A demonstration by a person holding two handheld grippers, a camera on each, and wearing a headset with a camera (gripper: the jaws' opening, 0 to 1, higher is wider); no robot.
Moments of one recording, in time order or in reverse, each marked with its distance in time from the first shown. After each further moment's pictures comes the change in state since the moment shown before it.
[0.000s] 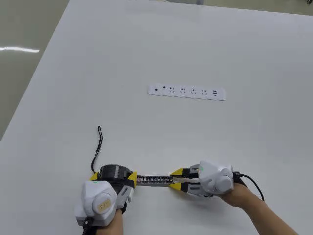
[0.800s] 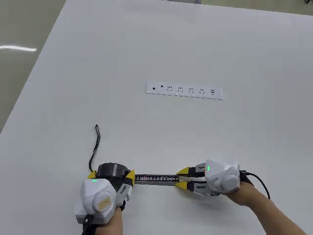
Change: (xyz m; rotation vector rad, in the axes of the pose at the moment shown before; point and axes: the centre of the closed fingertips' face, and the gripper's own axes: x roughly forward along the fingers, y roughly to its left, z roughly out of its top) left arm 0.001 0.000 0.000 0.020 -0.003 0.017; right arm -0.019 -0.002 -0.015 0.003 0.033 -0.009
